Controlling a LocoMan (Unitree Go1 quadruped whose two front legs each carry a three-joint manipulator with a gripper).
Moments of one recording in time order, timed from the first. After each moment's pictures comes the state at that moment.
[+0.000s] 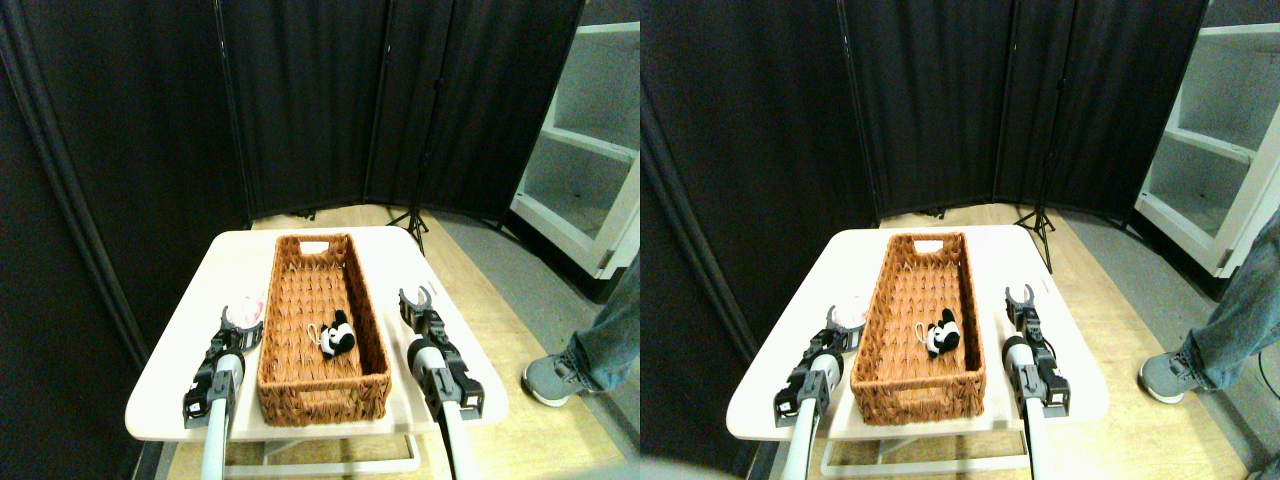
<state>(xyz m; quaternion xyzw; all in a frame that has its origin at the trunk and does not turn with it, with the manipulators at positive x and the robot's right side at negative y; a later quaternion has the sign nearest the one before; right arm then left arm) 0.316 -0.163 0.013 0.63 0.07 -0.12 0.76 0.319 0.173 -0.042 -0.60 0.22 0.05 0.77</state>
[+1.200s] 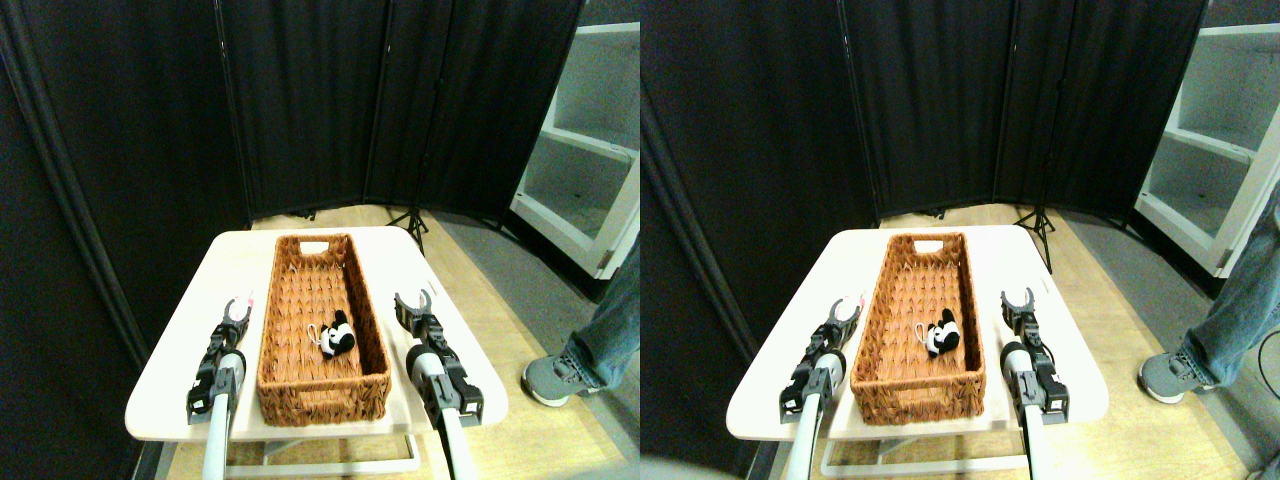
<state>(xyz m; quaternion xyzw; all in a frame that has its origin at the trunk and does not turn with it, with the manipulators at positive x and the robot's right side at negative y) 0.312 -0.155 0.010 0.64 0.08 -0.11 0.76 0.329 0.188 -0.033 -0.55 0.16 0.06 0.82</state>
